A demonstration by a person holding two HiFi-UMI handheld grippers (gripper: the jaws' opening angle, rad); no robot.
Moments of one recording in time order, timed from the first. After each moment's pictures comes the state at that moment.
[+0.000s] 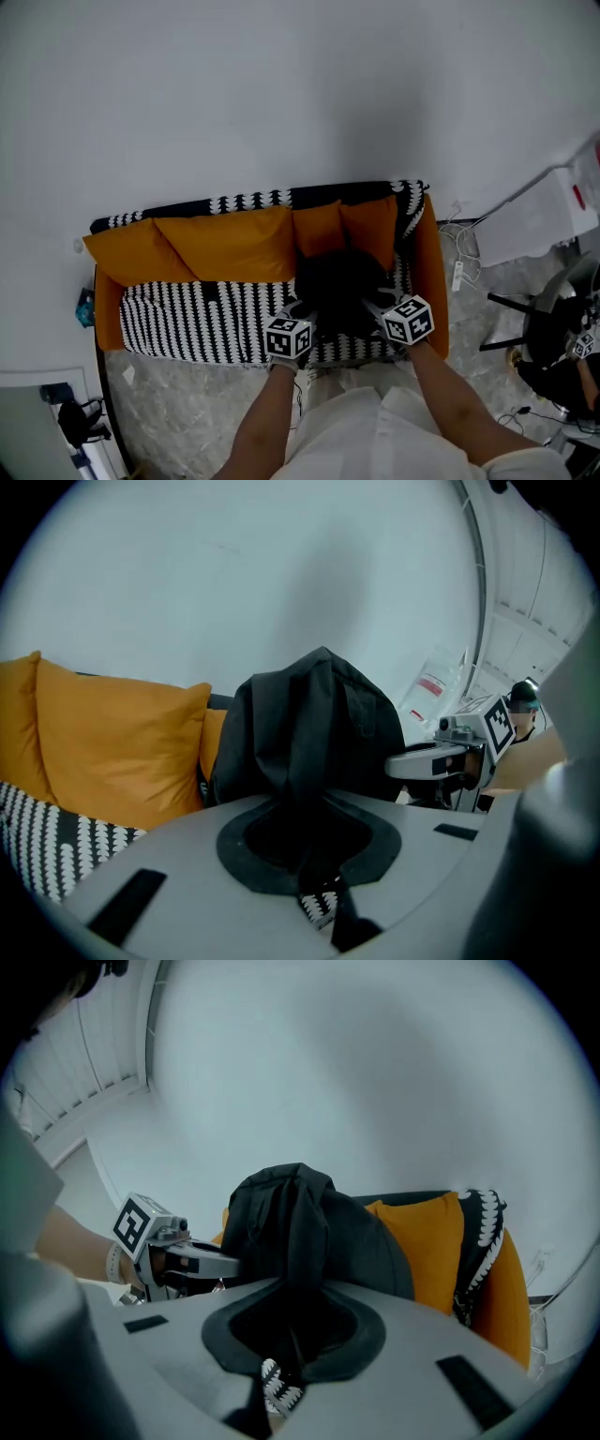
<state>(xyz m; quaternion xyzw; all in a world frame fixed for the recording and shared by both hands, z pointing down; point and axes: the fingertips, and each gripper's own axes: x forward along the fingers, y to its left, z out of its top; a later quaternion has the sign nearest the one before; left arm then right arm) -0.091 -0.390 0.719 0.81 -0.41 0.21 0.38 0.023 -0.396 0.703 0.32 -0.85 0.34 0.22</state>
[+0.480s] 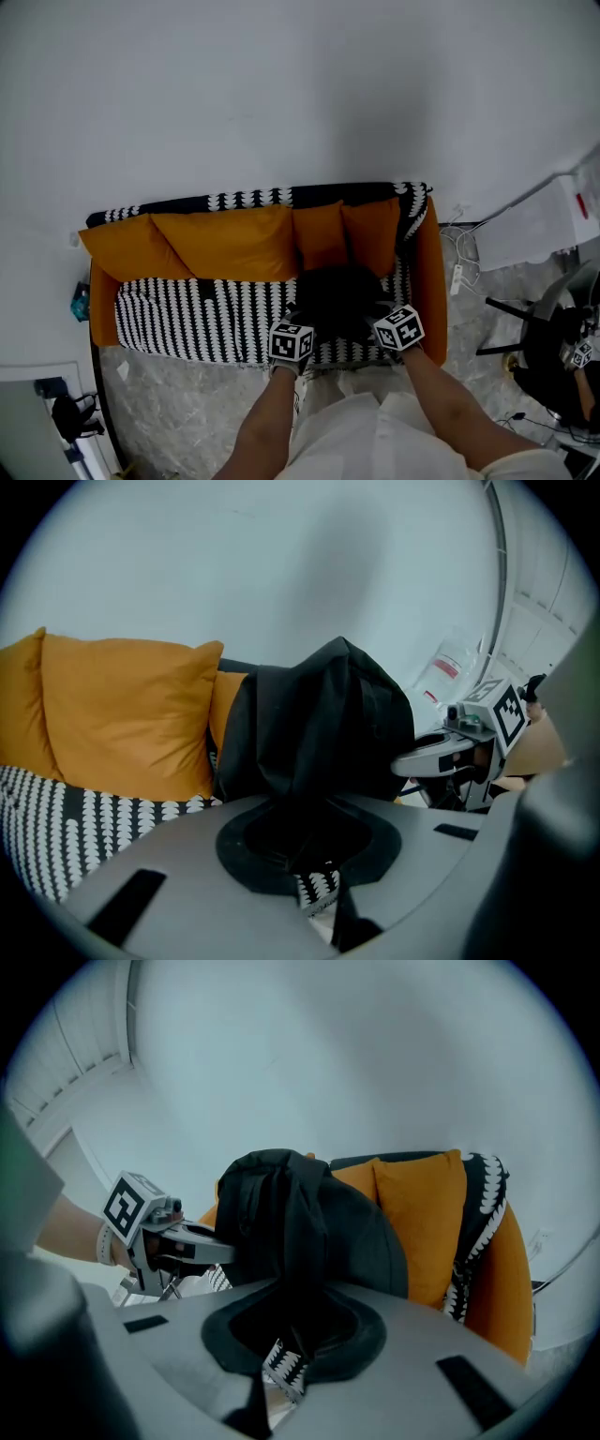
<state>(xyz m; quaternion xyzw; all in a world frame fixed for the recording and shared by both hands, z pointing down) -0.096 -0.367 0.777 0.77 -0.40 0.27 0.41 0.023 -0.371 0.764 0.30 -0.83 0.37 0.30</state>
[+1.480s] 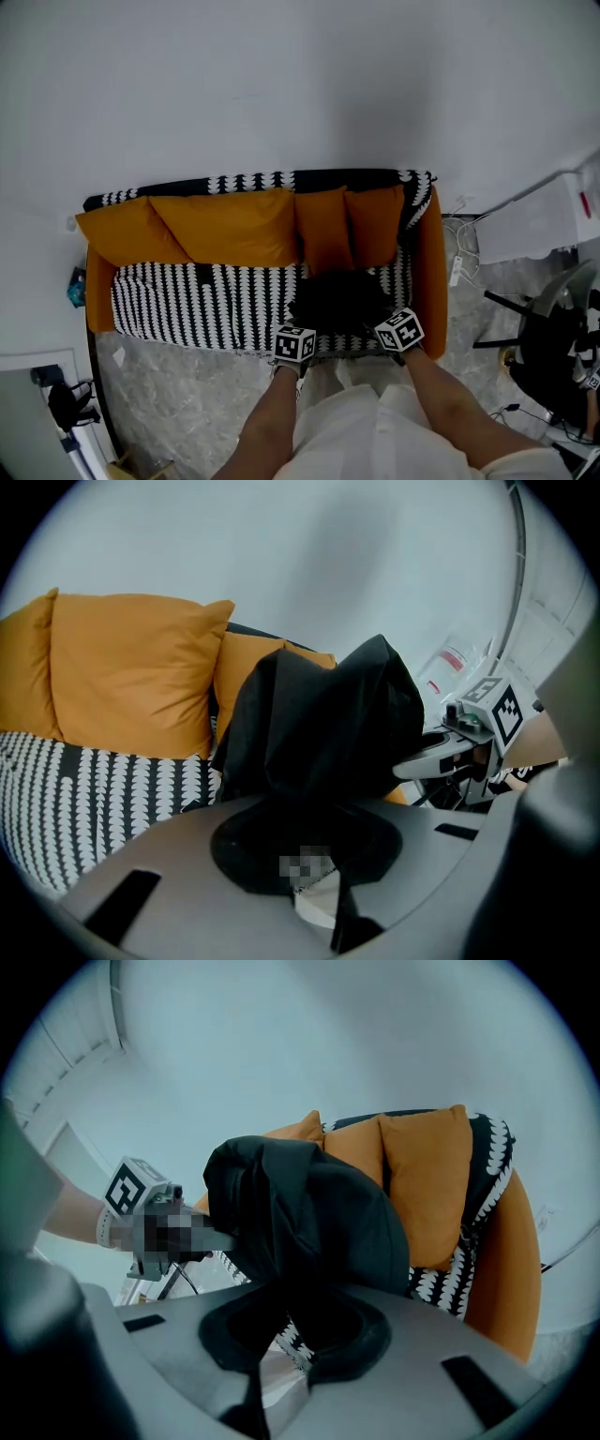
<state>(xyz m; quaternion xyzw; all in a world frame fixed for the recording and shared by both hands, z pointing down) -0.095 -0.312 0.816 0.75 -0.39 0.28 0.46 0.030 -0.316 0.806 0.26 -0.80 0.40 0.36</state>
